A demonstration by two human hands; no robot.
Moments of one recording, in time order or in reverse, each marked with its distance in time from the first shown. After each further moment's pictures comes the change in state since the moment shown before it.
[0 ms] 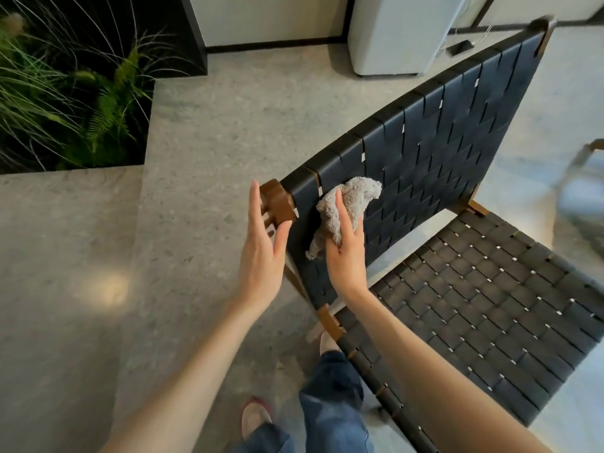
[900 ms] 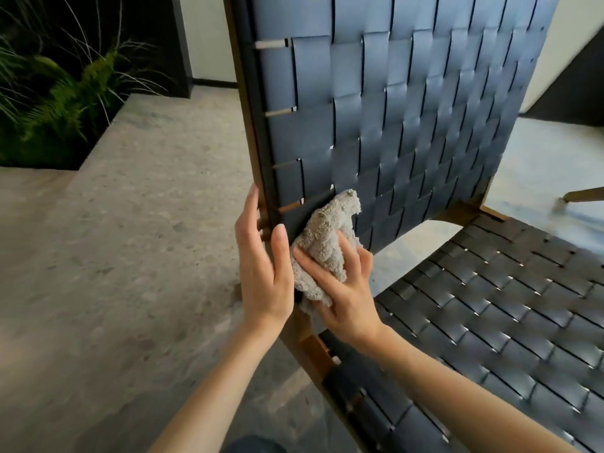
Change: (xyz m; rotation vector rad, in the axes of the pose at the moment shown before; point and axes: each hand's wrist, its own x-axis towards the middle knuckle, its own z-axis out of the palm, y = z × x) left_hand -0.094 -0.200 0.176 -0.285 0.427 0.357; right_hand -0.012 0.289 0.038 -0.512 0.132 -1.092
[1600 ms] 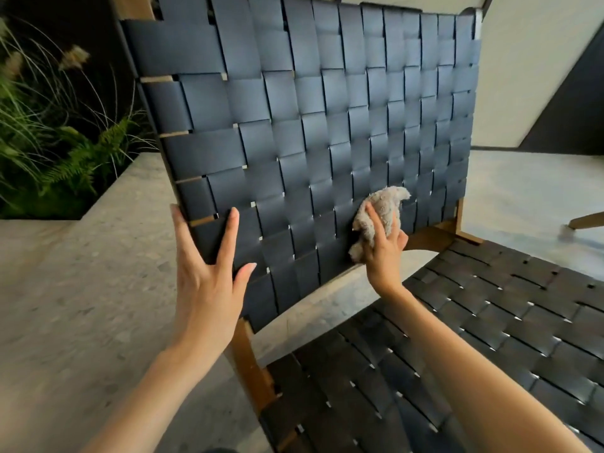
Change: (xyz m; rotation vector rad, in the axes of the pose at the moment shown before) left_hand -0.016 0.003 0.018 0.885 -0.159 0.244; right_hand -0.004 0.184 -0.037 0.029 0.082 0.617
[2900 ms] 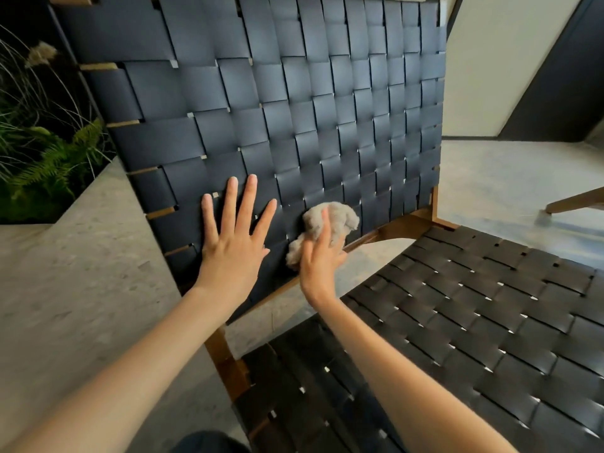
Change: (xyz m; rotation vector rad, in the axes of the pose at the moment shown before) left_hand 0.035 0.049 0.023 0.546 -0.236 0.338; right_hand -0.049 -0.079 0.022 0.334 -0.024 0.293
